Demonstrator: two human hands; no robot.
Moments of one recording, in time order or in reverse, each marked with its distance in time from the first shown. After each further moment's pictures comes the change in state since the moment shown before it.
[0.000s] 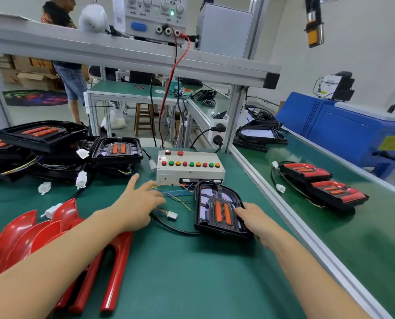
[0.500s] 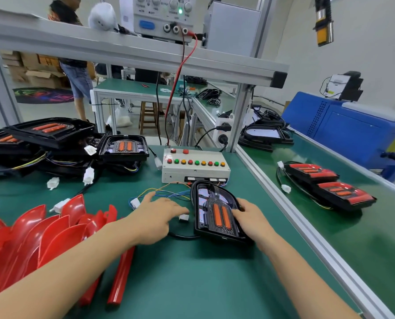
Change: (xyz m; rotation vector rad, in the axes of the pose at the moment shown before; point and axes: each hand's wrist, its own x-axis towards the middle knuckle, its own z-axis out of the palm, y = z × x) left_hand -0.024 0.035 -0.014 -0.312 -0.022 0.062; right_hand -0.003 0.000 0.020 -0.056 0.066 -0.142
